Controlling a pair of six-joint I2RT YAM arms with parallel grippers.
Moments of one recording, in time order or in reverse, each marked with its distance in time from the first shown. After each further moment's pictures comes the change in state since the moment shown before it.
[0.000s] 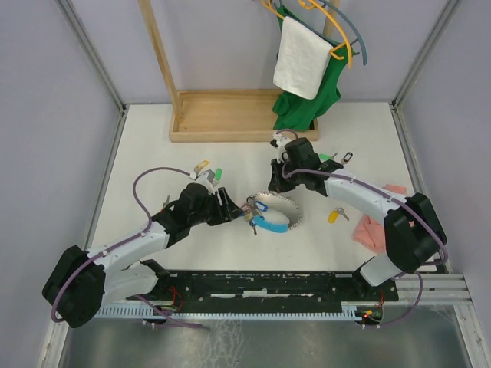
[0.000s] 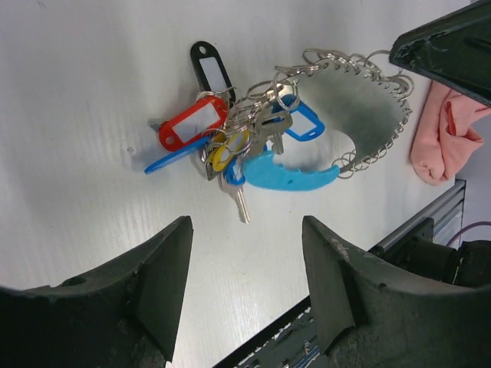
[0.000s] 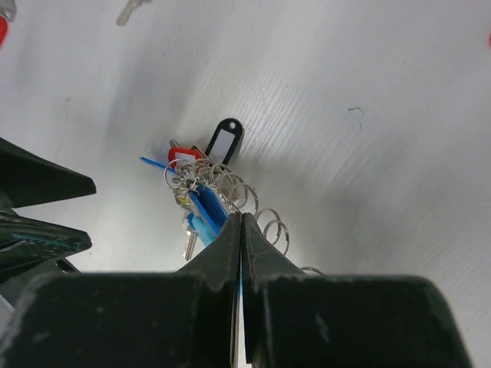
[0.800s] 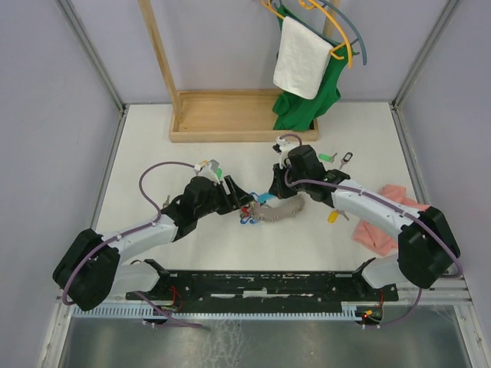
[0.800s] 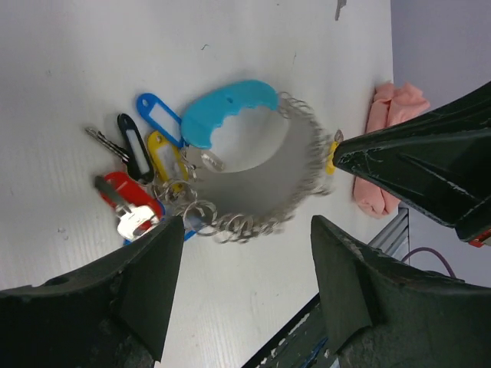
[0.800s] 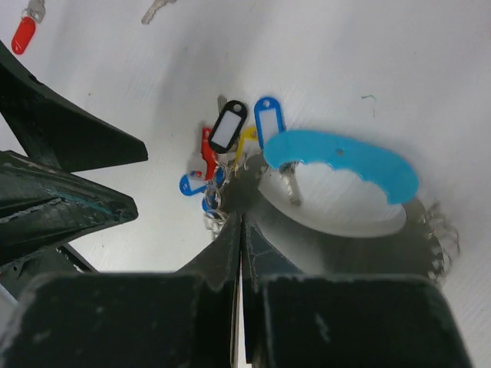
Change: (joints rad) left arm -0.006 0.141 0.051 0.240 0.013 -0.079; right arm 0.044 -0.146 -0.076 0.035 0.057 0.035
